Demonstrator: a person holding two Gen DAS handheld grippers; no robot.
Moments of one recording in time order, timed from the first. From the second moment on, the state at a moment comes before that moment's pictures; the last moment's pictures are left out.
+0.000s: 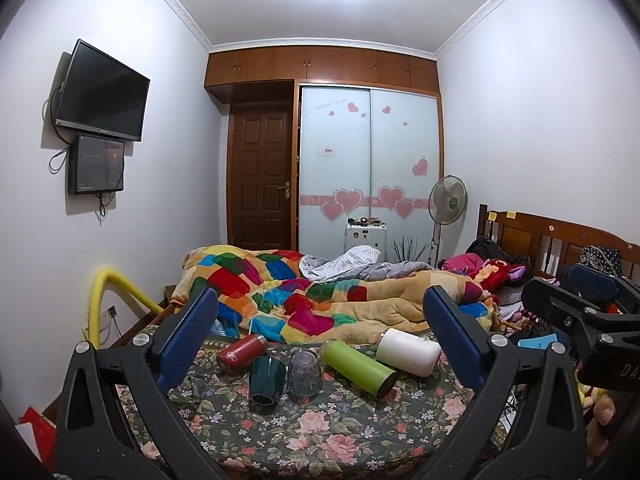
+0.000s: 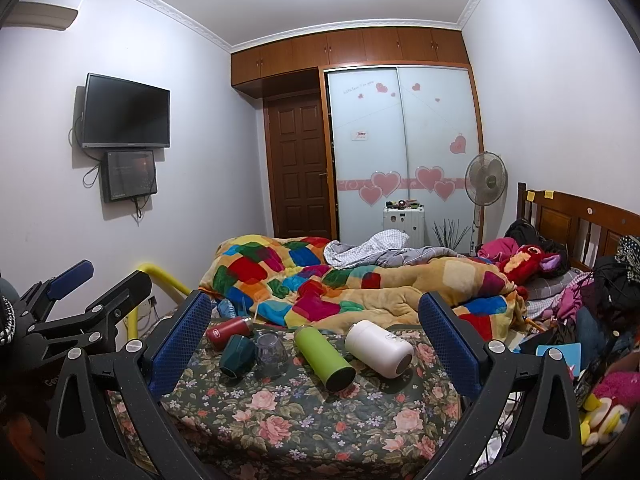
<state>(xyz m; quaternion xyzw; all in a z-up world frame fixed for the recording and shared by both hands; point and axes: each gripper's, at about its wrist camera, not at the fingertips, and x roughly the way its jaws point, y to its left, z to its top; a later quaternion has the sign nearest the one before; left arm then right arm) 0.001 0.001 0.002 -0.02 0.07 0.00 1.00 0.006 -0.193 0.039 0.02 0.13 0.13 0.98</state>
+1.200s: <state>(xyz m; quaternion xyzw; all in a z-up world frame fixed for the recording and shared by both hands) 0.000 -0.001 0.001 -0.01 0.07 0.00 1.00 0.004 -0.192 0.038 0.02 0.13 0.13 0.98</state>
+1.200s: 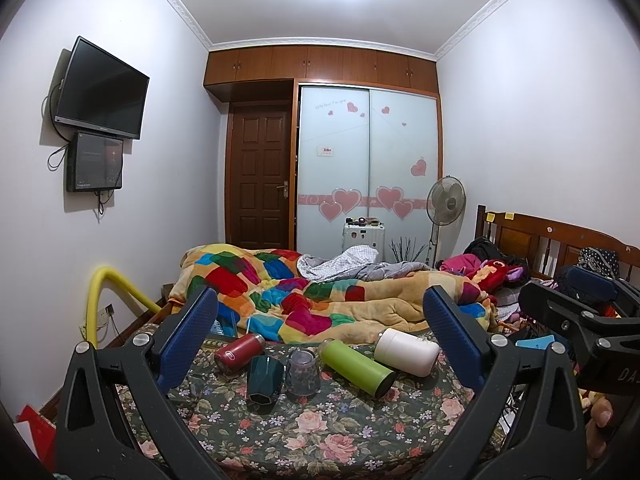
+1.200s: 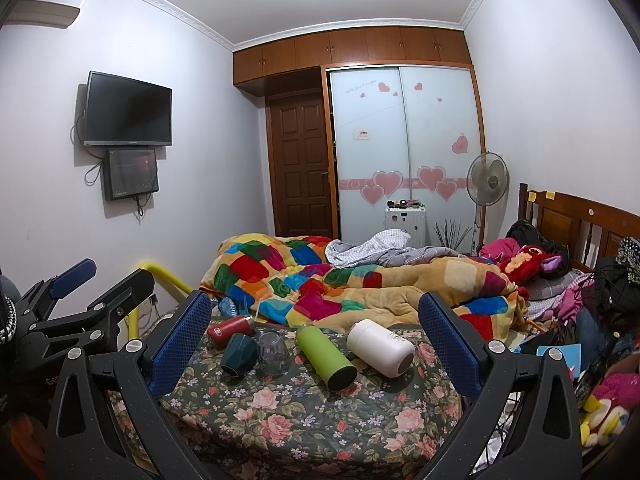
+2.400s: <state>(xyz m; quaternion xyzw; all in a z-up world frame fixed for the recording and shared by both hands) 0.219 0.088 -0.185 -0.04 0.39 0.04 0.92 0.094 -0.198 -0.024 0.02 0.26 0.10 0.96</state>
